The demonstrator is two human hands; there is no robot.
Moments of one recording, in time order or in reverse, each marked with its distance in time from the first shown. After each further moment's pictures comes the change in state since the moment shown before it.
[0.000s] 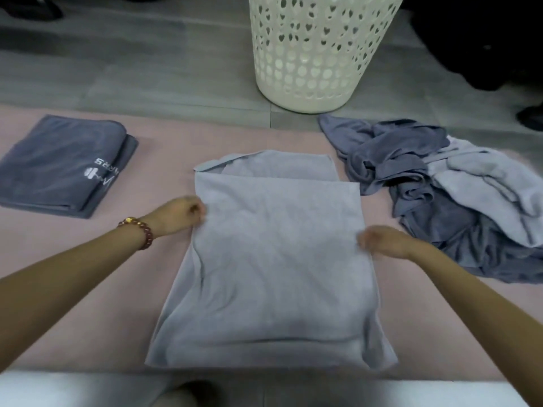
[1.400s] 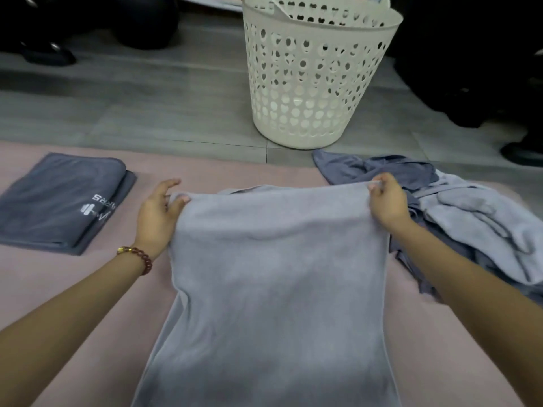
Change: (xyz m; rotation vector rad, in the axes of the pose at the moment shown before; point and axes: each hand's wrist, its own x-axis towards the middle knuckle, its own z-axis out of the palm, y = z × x) left_hand 0.005 0.020 -0.036 -0.421 0.773 0.038; right_hand 0.031 -0.060 -0.084 0.389 0.915 -0.163
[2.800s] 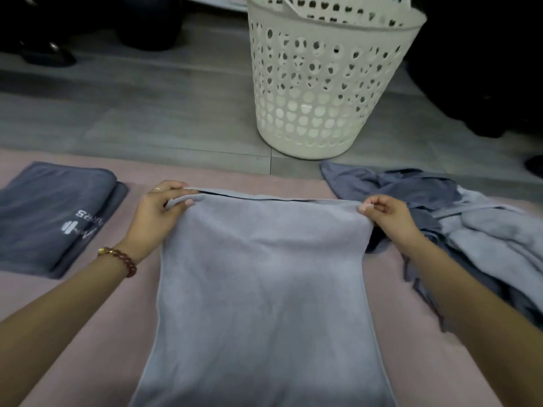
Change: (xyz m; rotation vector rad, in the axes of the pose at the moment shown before) left_hand 0.053 0.002 0.010 0.029 -0.097 0.230; right_hand 0.047 0.026 0.033 0.420 -0.271 -0.014
